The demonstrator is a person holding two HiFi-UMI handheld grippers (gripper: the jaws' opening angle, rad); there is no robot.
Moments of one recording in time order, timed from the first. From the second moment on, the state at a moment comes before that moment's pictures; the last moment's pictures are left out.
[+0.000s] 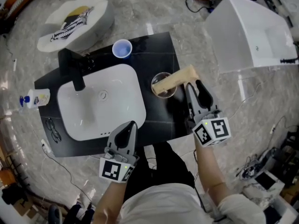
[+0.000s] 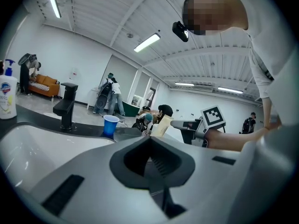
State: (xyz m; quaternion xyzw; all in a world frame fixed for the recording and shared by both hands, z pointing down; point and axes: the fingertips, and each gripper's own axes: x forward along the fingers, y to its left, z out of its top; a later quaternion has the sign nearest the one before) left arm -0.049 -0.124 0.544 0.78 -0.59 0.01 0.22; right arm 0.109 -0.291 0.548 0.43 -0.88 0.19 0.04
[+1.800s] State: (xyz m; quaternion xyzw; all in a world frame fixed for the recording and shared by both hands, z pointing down) left arm -0.057 -0.071 0.403 0.83 -0.55 -0.06 0.08; right arm 0.123 -0.176 0.387 0.45 -0.88 0.12 -0.01
